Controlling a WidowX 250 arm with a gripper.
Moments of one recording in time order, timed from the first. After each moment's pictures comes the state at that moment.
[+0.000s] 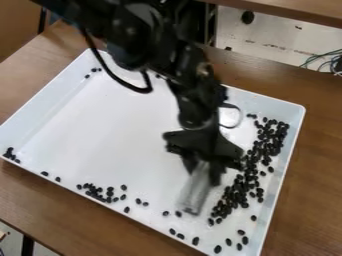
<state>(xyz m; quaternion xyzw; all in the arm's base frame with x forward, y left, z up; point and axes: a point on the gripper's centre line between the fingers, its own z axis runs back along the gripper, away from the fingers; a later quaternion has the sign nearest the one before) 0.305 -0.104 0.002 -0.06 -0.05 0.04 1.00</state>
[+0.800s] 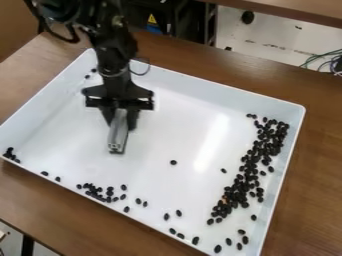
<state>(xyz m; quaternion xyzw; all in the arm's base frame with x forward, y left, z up) 0.339 0.050 -0.001 0.02 -0.04 0.21 0.98</state>
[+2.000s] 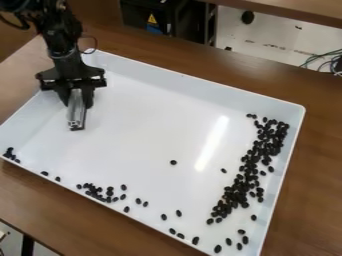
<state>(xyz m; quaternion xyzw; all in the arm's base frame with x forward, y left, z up) 0.343 0.134 -0.001 0.03 -0.05 0.27 0.96</state>
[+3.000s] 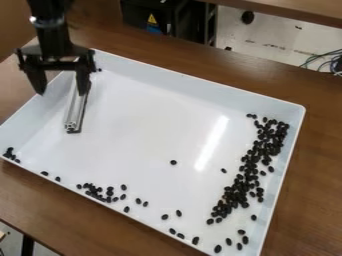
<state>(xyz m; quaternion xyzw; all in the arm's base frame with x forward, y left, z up) 0.317 0.108 0.062 0.05 0.00 0.25 0.97</state>
